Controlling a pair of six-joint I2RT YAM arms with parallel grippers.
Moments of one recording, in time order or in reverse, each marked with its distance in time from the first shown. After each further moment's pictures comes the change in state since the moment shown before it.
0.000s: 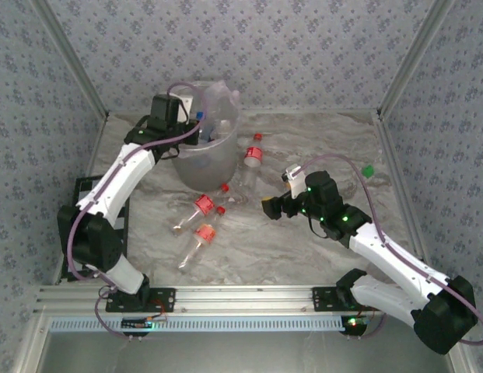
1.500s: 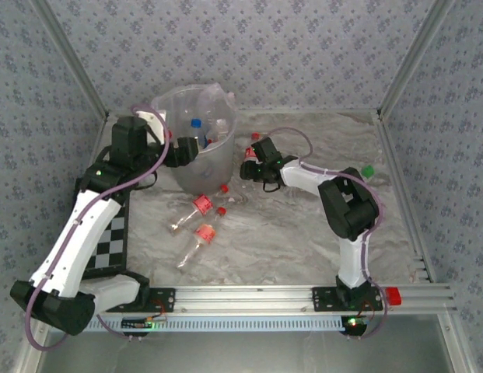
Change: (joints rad) left arm -0.022 -0.447 -0.160 -0.113 0.106 -0.144; right arm -0.037 1.001 0.616 0.024 0.097 0.473
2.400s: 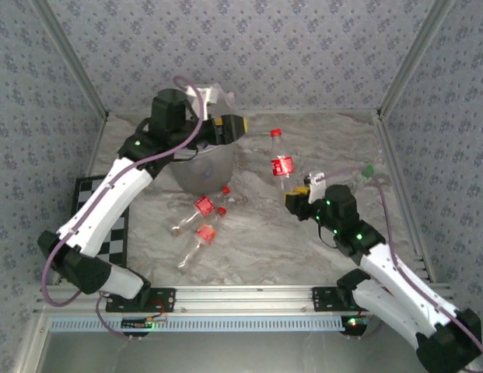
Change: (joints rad) left arm -0.231 0.334 0.311 0.183 0.245 -0.203; right arm -0.042 -1.284 -0.807 0.108 -0.124 -0.330
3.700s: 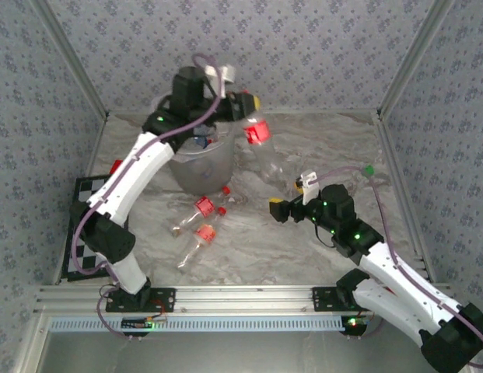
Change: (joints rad) left arm 0.081 0.228 0.264 0.040 0.079 -0.074; right arm 0.059 0.086 0.047 0.003 0.011 -0.096
